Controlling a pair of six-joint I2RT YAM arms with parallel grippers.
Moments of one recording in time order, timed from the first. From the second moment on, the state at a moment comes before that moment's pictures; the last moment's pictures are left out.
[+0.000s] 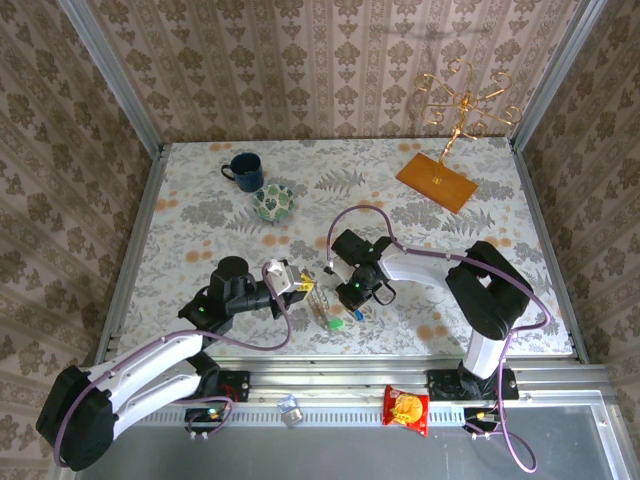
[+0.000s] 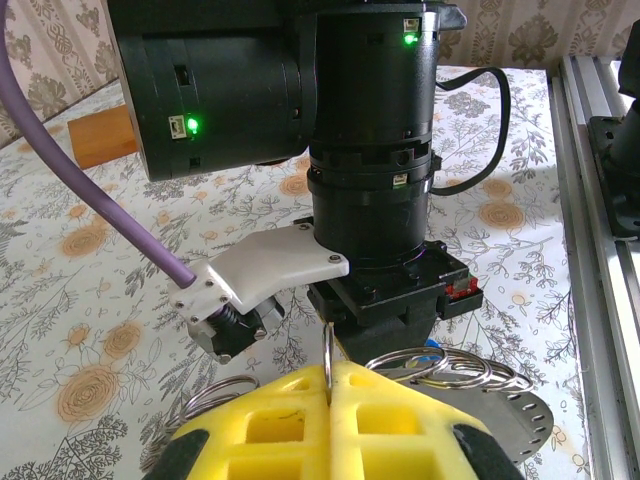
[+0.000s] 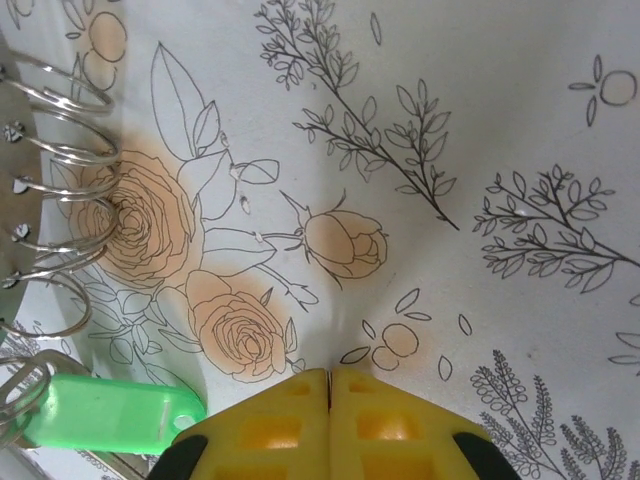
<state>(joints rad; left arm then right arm) -0.70 0.85 0.34 0.18 0.56 0.27 0.76 1.77 1.05 -0.64 -0.23 0.07</state>
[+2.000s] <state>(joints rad) -0.74 0.97 0.48 0.06 0.51 -0.03 0.82 1.24 0.81 -0.13 -0.24 -0.62</state>
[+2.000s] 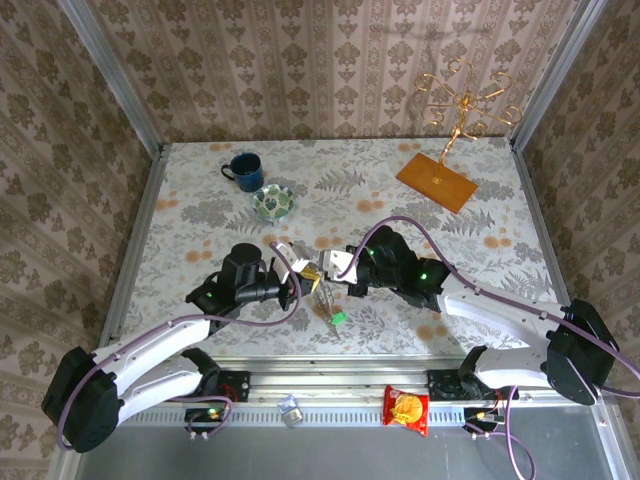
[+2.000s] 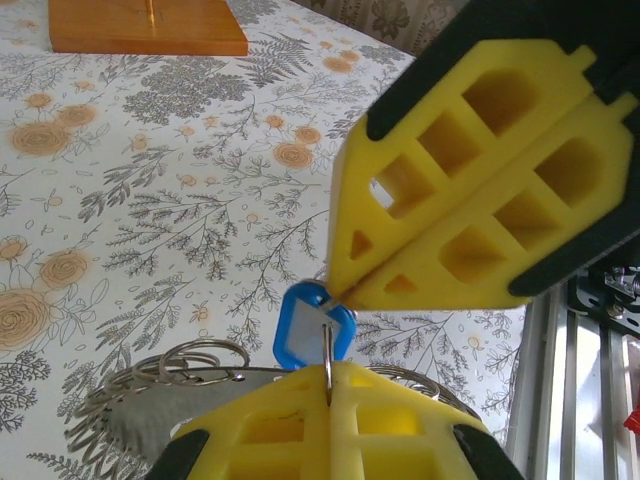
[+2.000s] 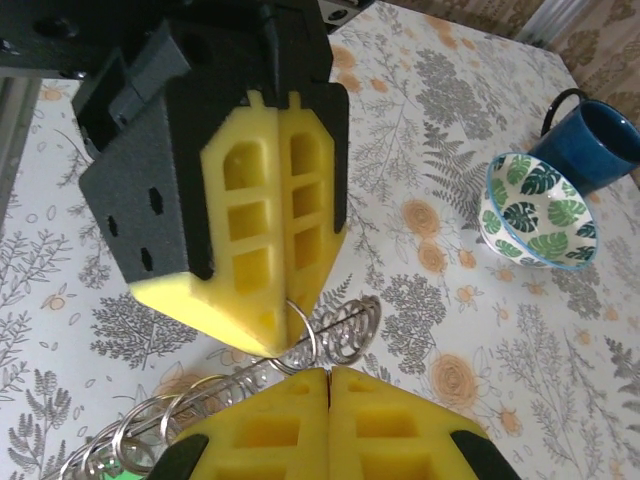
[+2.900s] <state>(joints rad) -0.74 0.98 0.48 0.07 0.52 -0.03 0.84 1.24 0.81 -0.13 -0.23 -0.63</state>
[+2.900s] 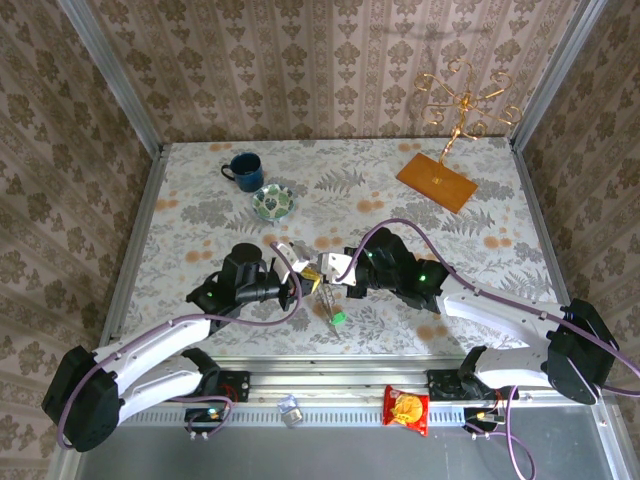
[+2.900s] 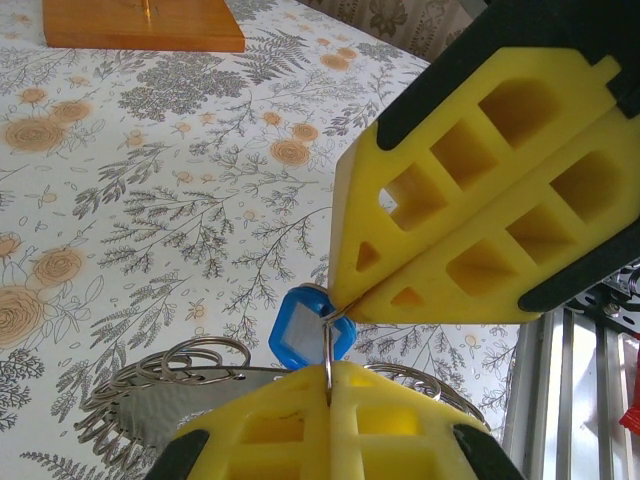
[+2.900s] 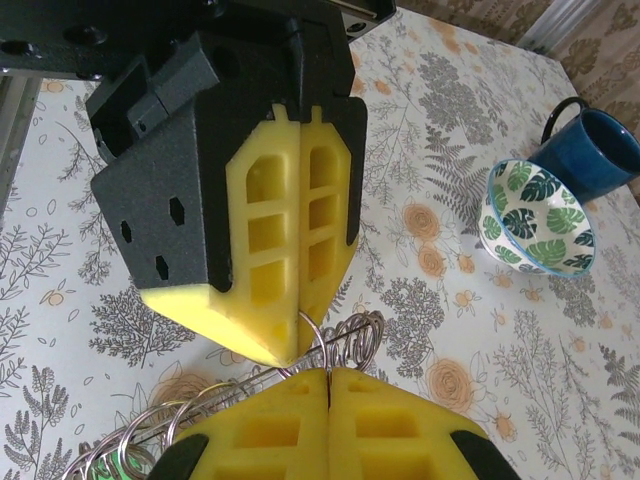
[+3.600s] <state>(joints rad) -0.74 0.98 0.48 0.08 0.52 -0.03 0.85 1.25 0.81 -0.15 -0.27 -0.66</state>
